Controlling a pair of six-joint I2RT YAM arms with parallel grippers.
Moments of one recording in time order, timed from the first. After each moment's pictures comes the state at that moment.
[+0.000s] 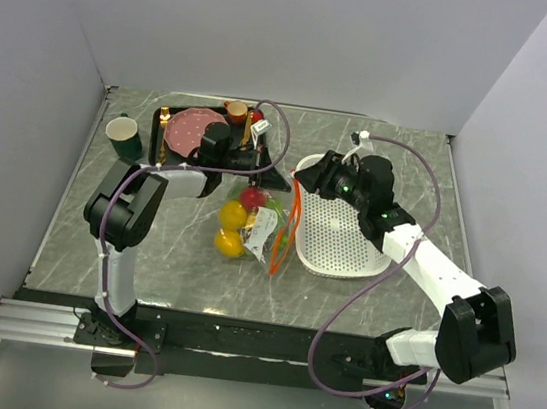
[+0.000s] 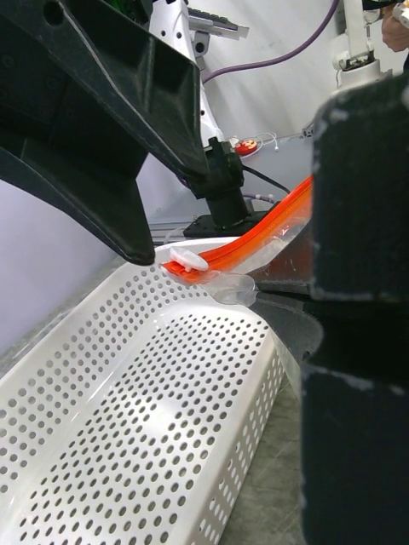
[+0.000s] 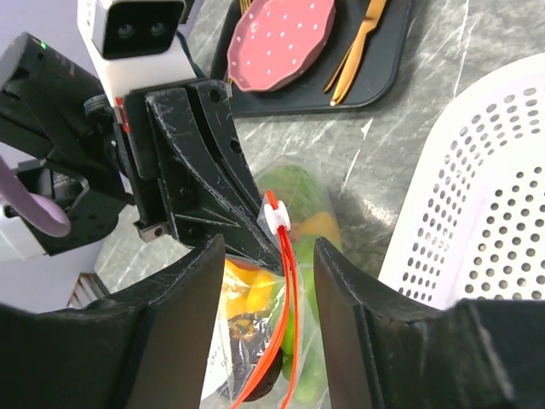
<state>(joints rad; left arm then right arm) -0.42 1.96 1.16 0.72 1.14 -0.81 0.42 1.33 0.90 0.15 -0.29 0.61</state>
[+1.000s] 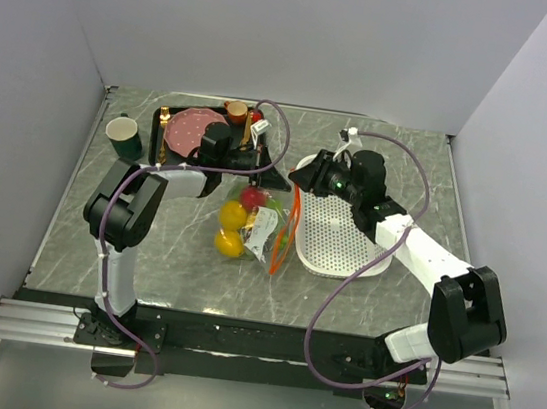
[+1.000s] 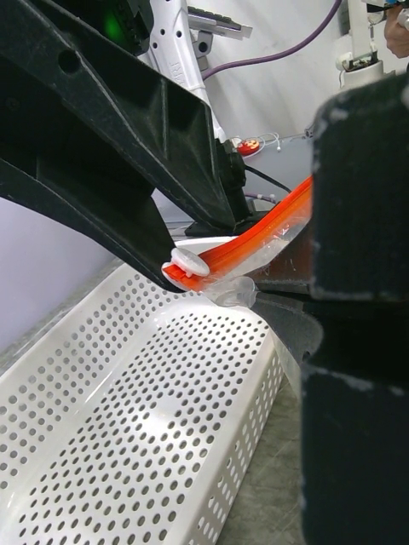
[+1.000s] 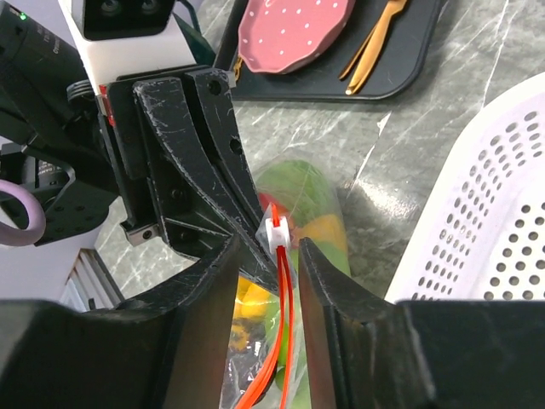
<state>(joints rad) -0.42 1.96 1.16 0.71 1.13 -0.81 0.42 1.43 0.94 0.19 -0.38 0.58</state>
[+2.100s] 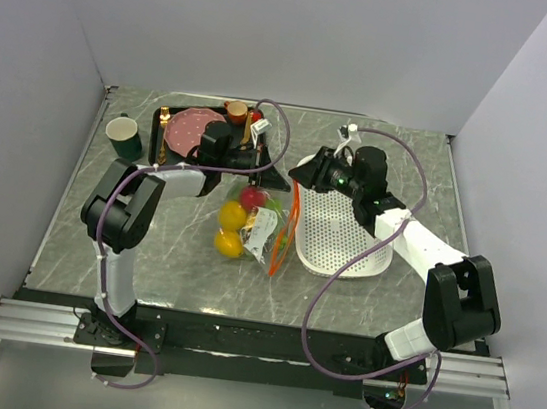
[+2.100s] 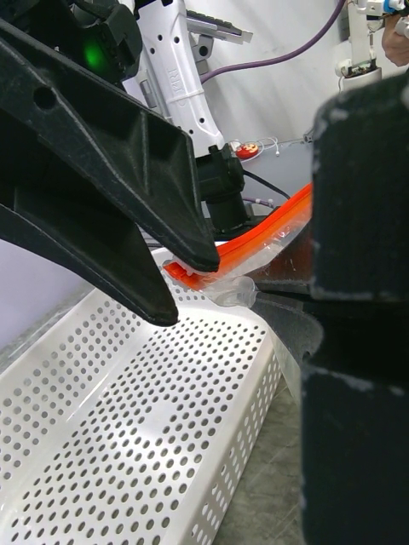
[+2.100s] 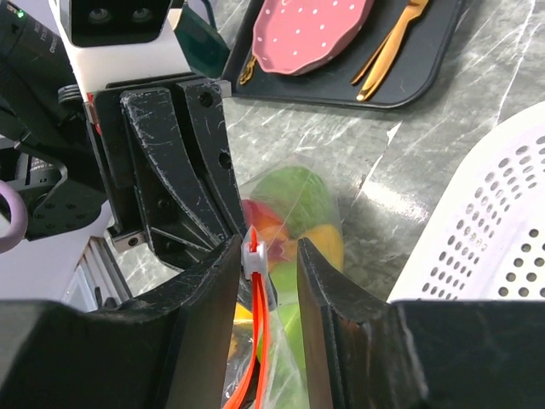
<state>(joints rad) -0.42 1.94 1.16 0.66 1.13 -0.80 0.37 1.49 0.96 0.26 -0.49 0.57</state>
